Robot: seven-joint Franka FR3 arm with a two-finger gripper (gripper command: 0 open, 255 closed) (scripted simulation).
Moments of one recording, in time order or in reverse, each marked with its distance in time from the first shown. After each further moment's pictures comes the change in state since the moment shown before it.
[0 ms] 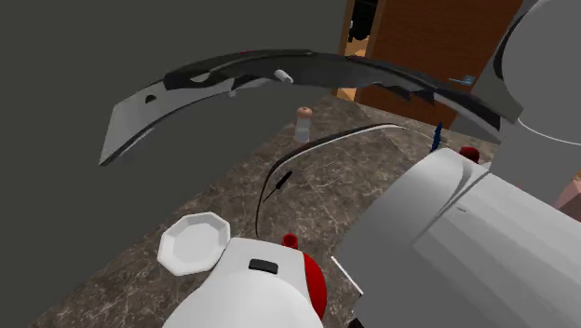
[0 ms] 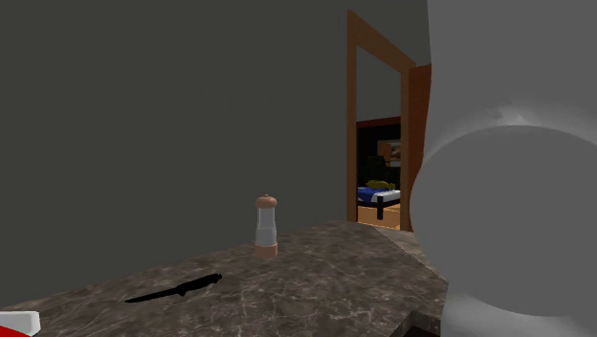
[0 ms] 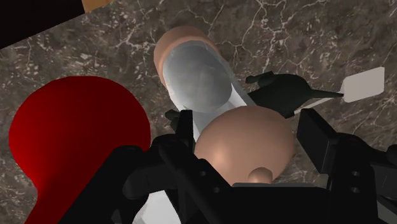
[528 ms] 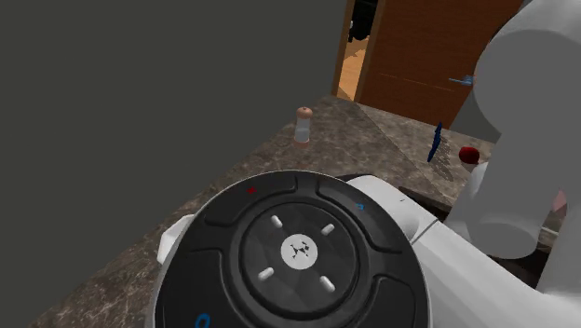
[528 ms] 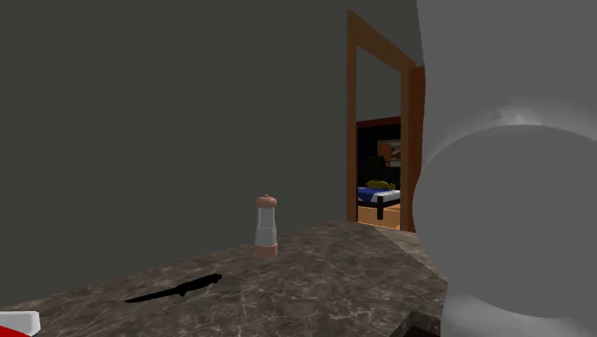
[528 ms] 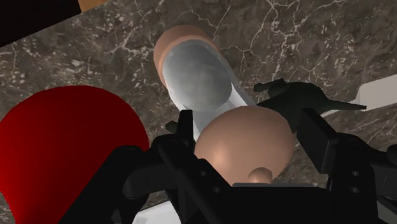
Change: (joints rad) arm 0.020 0.048 -0.012 -0.082 -0.059 0.099 0.040
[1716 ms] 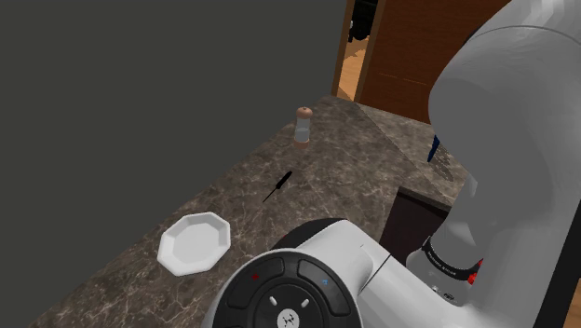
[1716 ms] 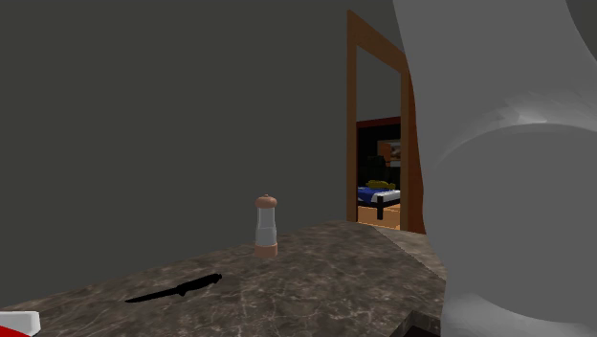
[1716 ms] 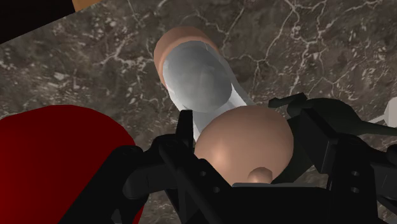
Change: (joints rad) arm 0.064 0.102 -0.058 -0.091 -0.134 0.133 0.091
